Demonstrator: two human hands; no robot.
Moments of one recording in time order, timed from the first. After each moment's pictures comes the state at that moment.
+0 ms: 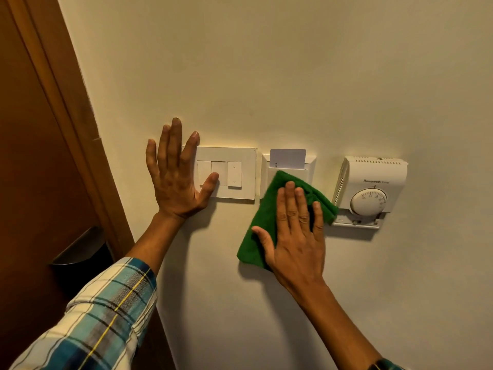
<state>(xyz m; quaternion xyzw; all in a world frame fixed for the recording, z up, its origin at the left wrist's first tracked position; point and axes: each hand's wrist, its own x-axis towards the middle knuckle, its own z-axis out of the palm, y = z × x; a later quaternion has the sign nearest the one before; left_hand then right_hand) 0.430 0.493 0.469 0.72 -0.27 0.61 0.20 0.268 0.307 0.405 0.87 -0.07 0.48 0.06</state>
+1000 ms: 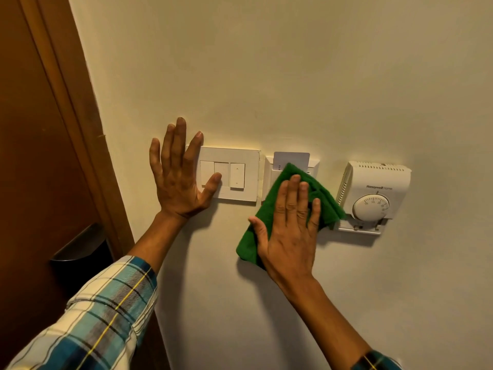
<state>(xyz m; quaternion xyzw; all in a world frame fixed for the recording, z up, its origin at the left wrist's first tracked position) 0.435 0.493 0.467 0.71 -0.26 0.62 0.20 0.281 0.321 0.421 0.87 -0.08 0.49 0.01</state>
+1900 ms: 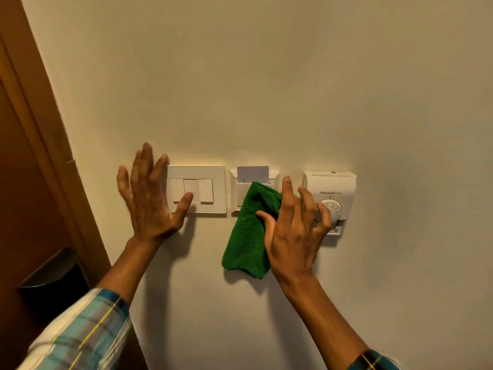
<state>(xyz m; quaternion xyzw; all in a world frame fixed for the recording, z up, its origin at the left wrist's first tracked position) 0.399 0.493 0.471 0.74 -0.26 0.56 0.27 0.247 0.288 0.458 0.79 -0.16 0.59 0.04</state>
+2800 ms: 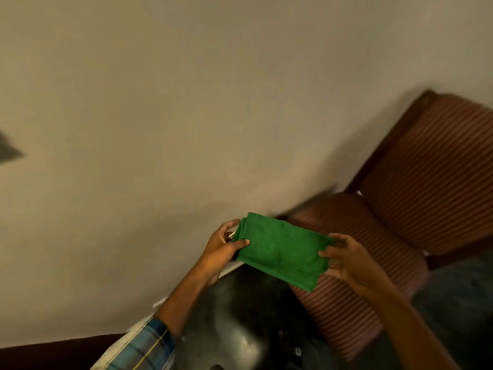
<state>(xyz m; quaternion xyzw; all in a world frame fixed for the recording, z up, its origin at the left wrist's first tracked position) 0.102 0.116 0.192 0.73 -0.16 -0.46 0.48 -0.127 -0.034 0.199 0.43 -0.52 0.14 -0.72</state>
